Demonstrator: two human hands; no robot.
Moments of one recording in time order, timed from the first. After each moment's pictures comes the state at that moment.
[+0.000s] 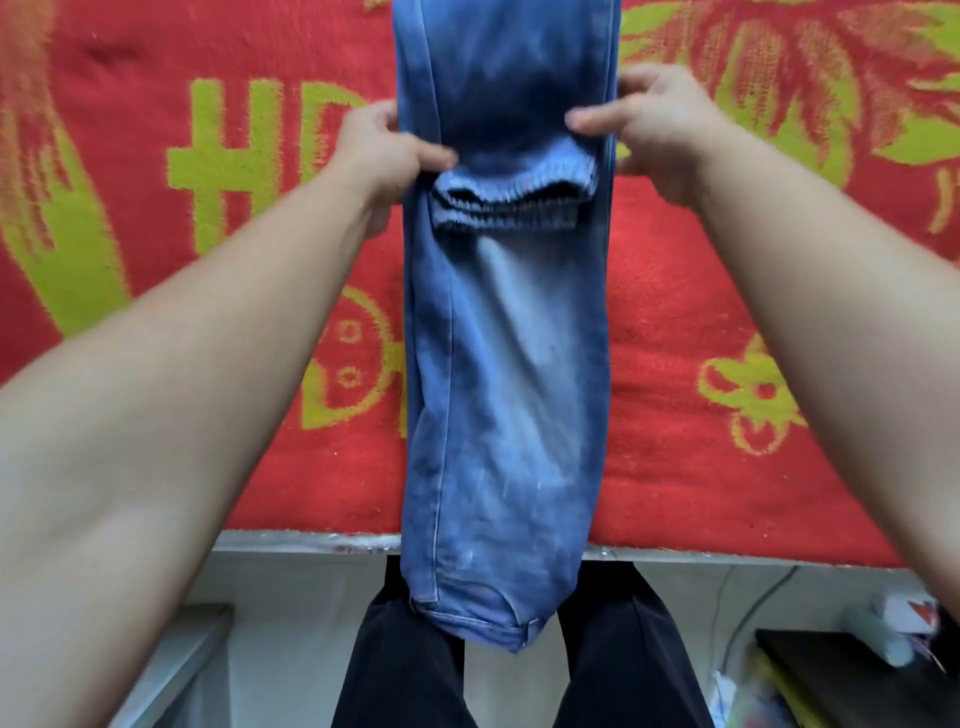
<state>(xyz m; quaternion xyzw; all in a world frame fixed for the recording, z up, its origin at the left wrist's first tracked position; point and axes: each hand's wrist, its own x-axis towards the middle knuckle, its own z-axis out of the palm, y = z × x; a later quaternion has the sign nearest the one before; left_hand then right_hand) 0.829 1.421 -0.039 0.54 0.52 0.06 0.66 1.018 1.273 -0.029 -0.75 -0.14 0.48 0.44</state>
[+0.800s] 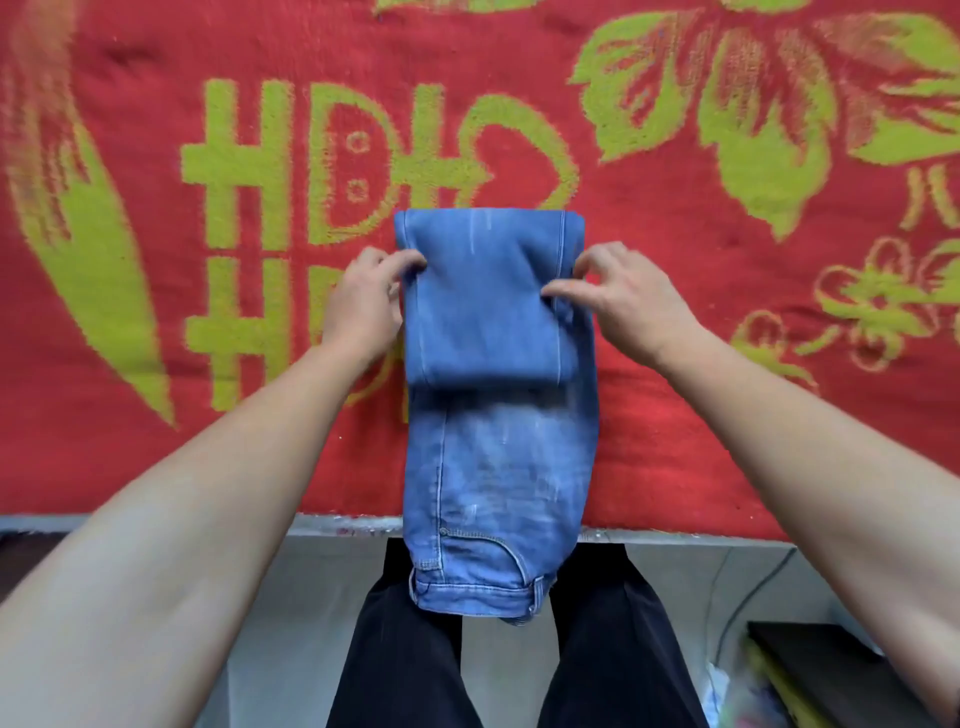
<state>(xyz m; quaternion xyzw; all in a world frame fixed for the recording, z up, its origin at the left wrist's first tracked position) 0.705 1.356 -0.100 0.84 0.40 -0.03 0.36 0.941 1.150 -0.075 -0.72 -0.67 0.12 0.10</state>
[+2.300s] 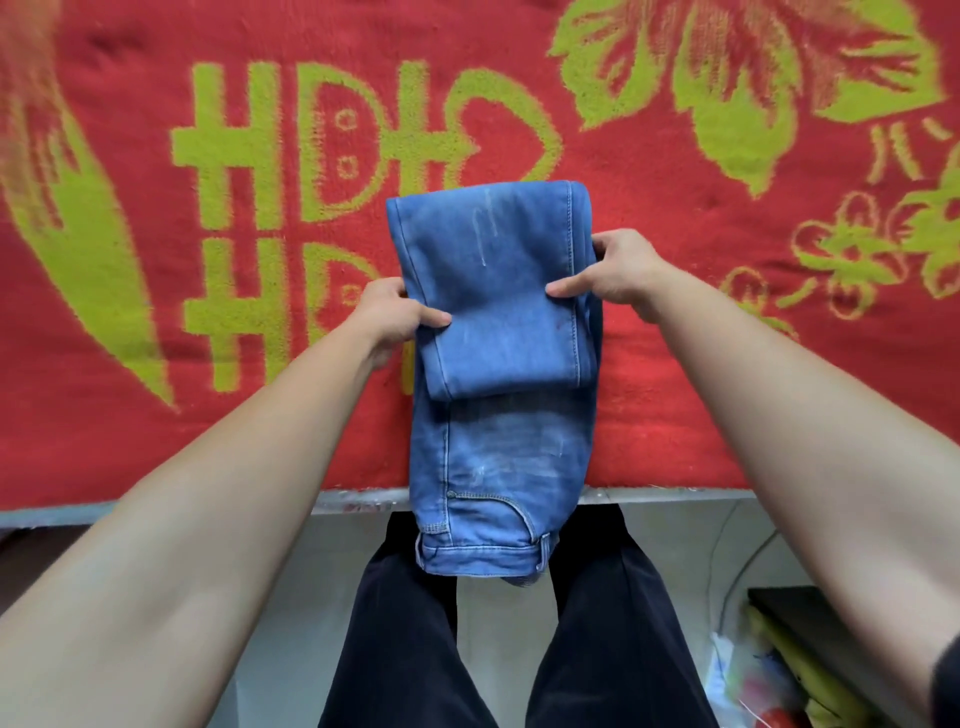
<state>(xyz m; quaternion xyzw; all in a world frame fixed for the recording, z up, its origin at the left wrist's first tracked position) 0.708 1.312 -0.078 0.47 0.56 -0.10 0.67 0.922 1.159 -0.057 -0.82 -0.11 0.51 0.23</state>
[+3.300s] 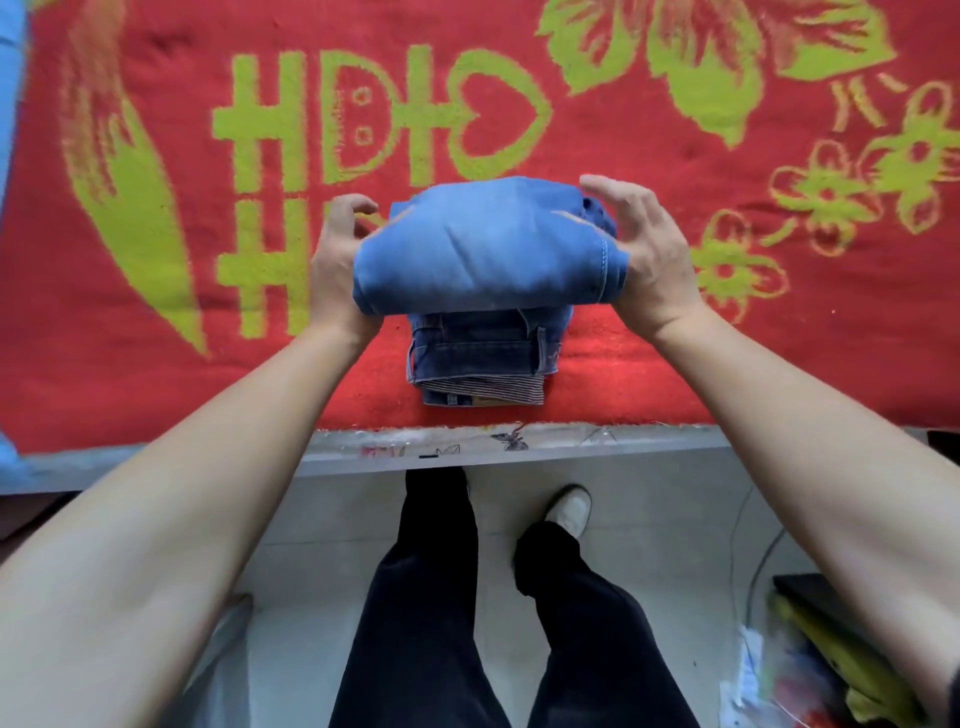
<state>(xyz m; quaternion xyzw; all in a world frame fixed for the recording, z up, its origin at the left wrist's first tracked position) 0.624 1.284 -0.028 0.75 0.45 0.18 0.44 0.839 1.066 -0.007 -0.78 -0.58 -0.10 0.22</state>
